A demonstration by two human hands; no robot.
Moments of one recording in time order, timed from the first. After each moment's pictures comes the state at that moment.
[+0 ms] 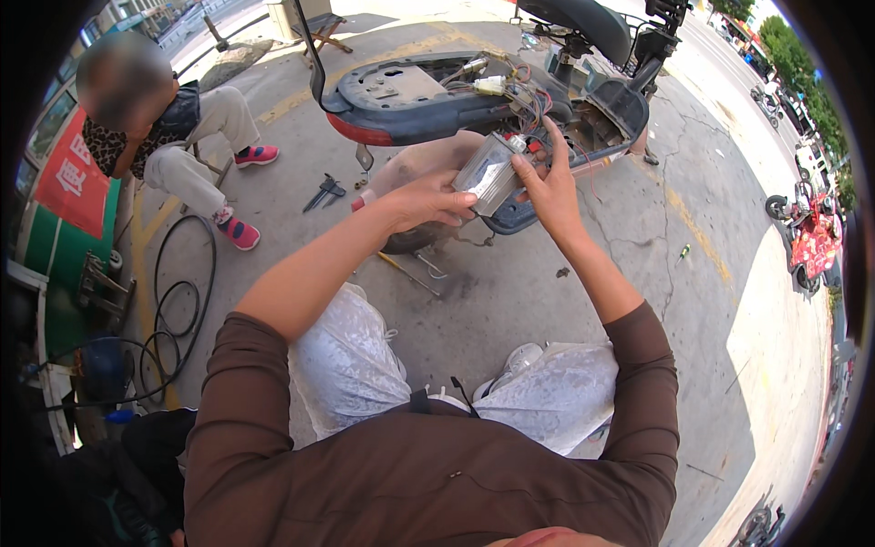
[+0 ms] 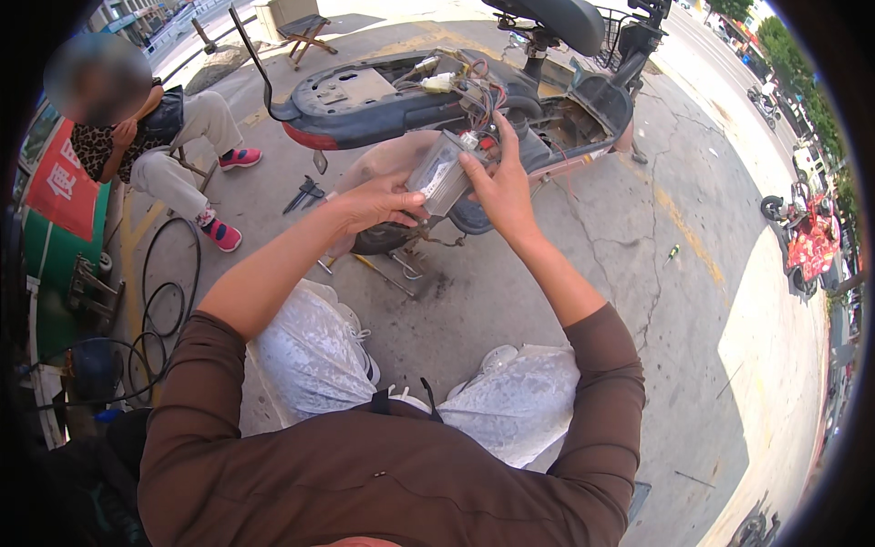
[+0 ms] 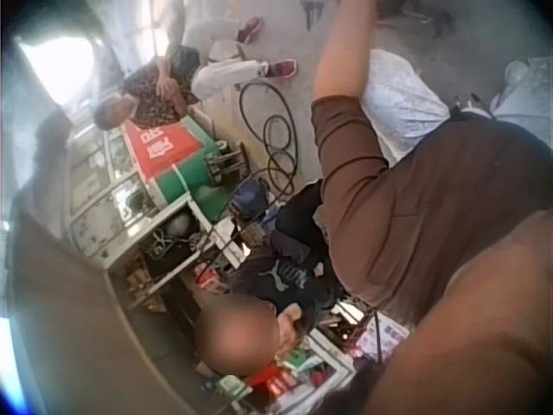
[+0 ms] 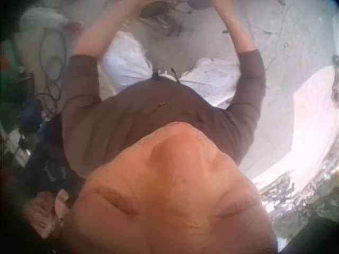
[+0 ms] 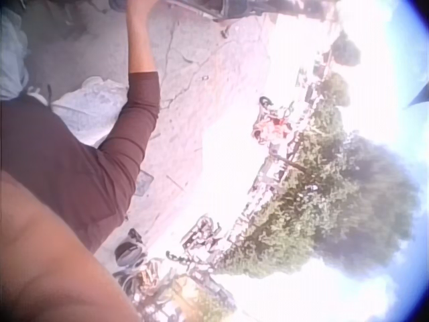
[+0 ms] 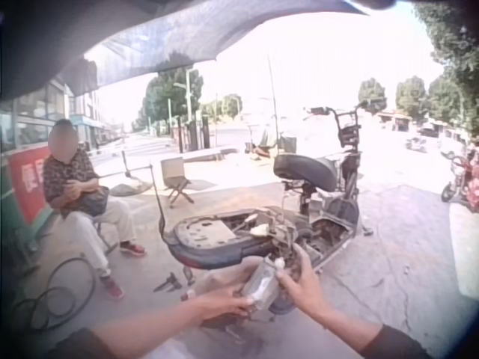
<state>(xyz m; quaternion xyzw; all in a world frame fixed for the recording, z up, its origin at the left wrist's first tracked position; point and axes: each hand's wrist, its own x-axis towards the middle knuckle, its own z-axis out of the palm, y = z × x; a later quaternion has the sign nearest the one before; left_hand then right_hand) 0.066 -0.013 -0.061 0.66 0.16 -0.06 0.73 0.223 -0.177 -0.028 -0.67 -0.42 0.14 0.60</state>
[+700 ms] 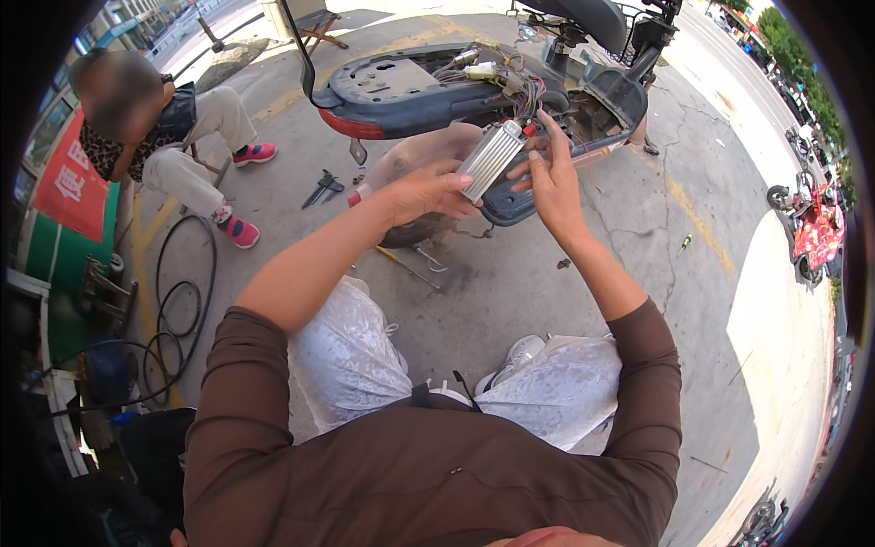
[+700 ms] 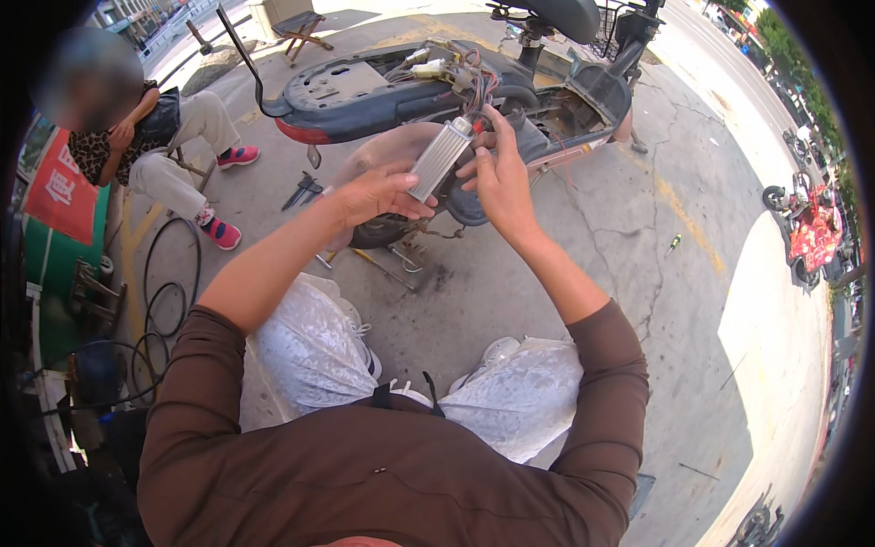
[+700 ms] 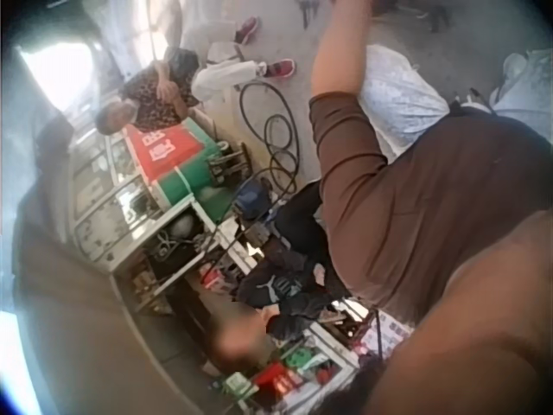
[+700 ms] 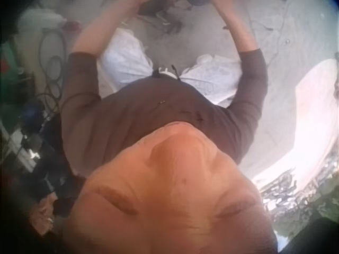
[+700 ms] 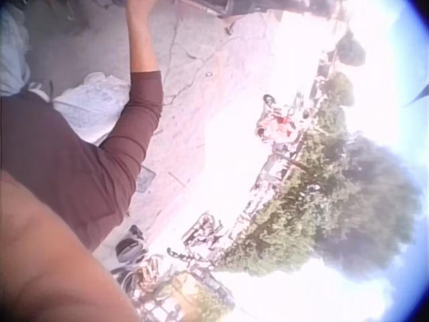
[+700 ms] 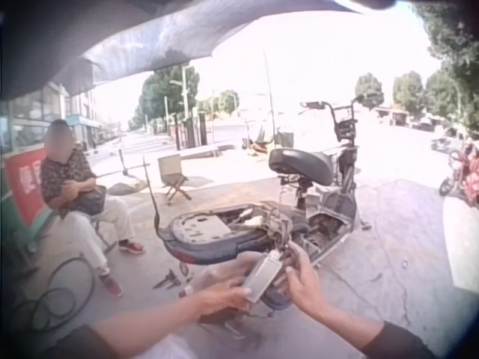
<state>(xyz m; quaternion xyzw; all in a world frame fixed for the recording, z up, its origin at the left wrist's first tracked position) 0.070 -0.018 -0.061 0.61 0.12 -0.03 0.78 0.221 -0.188 -0.031 -0.61 -0.44 0.16 0.64</state>
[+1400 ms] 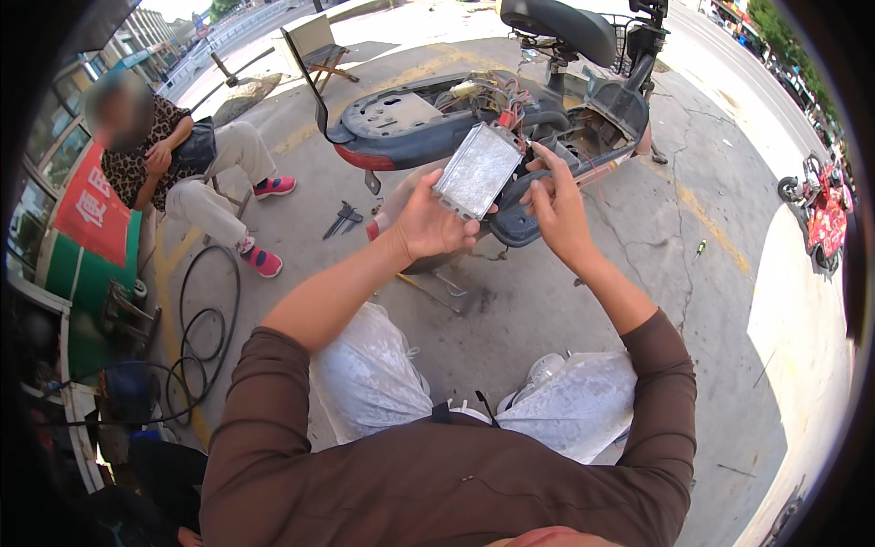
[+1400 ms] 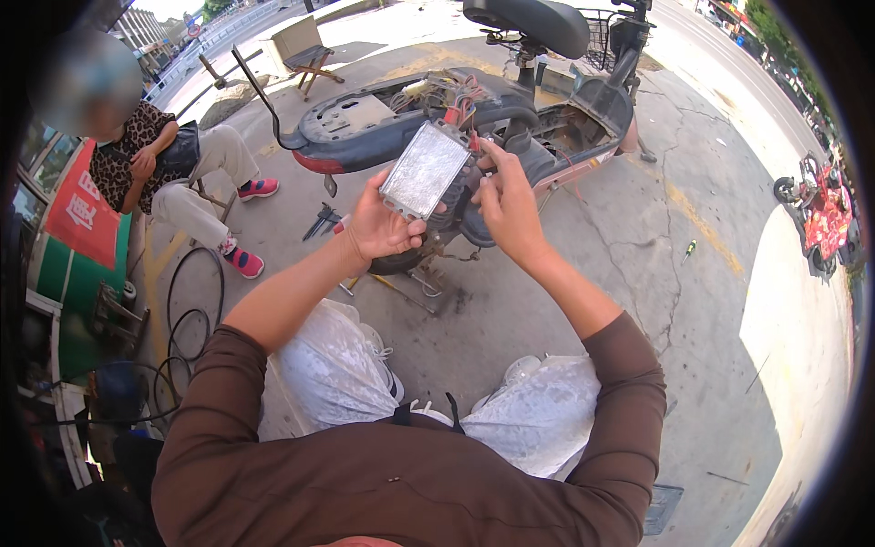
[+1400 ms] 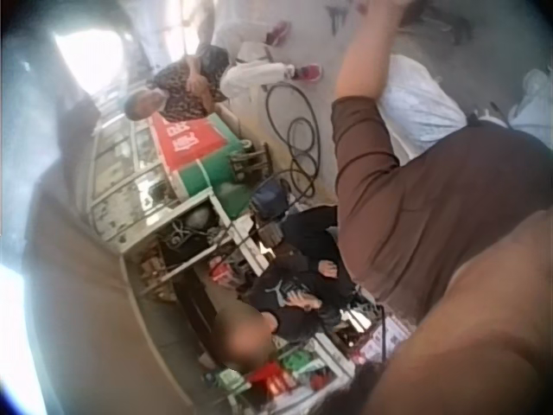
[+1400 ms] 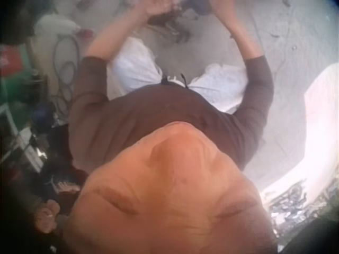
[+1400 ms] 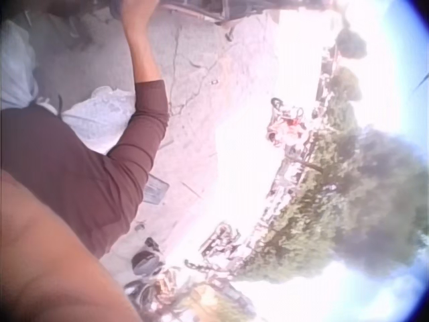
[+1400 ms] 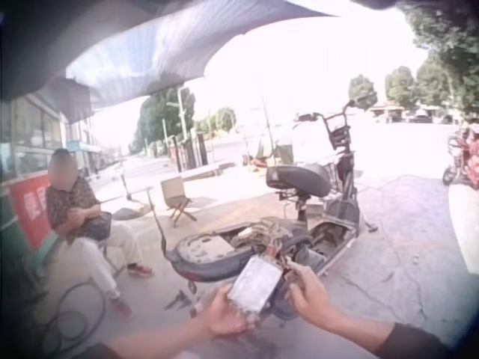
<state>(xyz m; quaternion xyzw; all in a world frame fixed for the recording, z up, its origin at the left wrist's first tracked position) 0.066 -0.022 -0.062 0.24 -0.05 -0.09 0.96 0.220 -0.201 -0.033 -0.61 -0.51 0.06 0.60</state>
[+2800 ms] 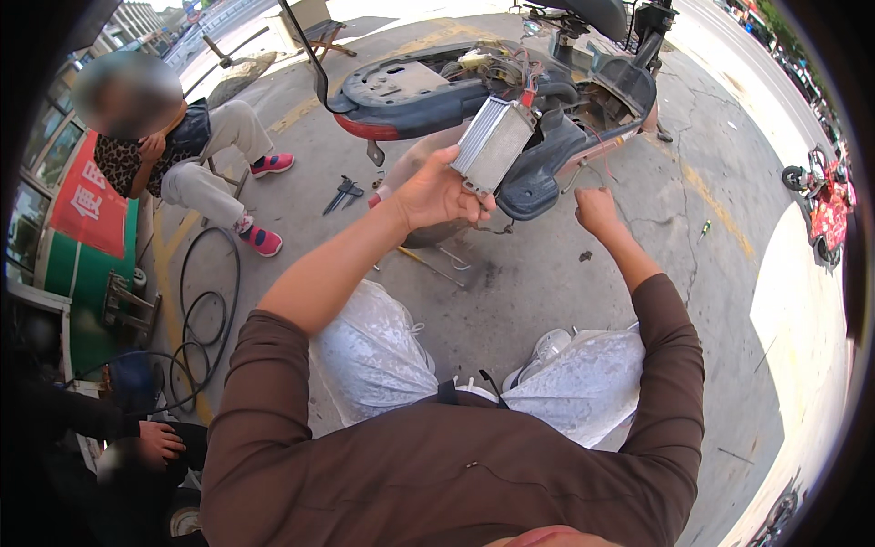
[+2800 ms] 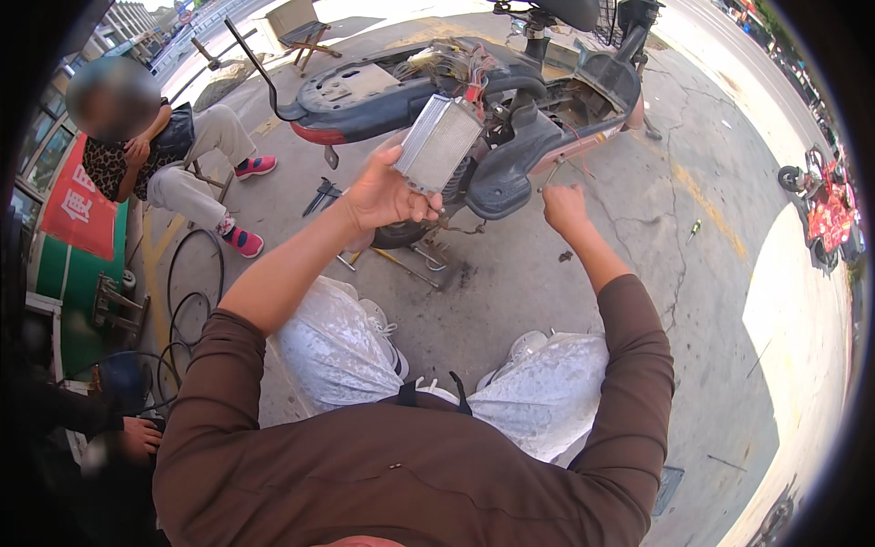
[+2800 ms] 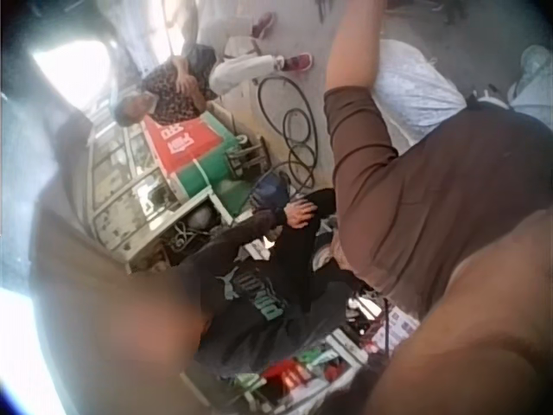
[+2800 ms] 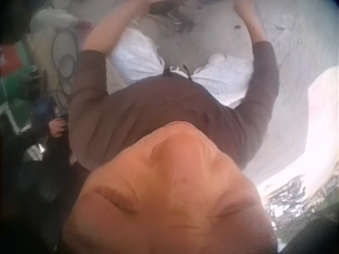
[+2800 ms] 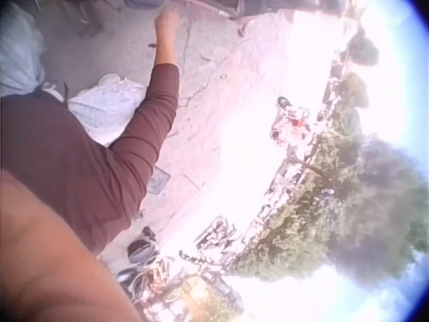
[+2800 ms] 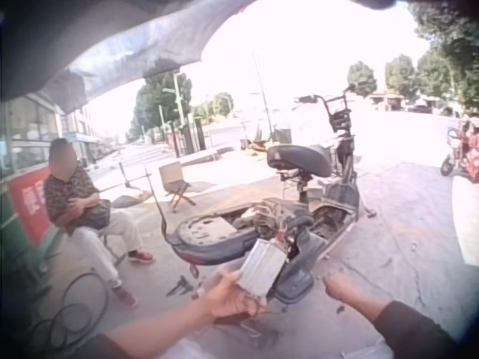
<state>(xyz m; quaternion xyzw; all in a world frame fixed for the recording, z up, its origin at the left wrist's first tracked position) 0.063 -0.018 -0.054 0.43 -0.02 -0.08 0.90 0.351 -0.224 -0.182 -0.87 -0.48 0.07 -0.14</state>
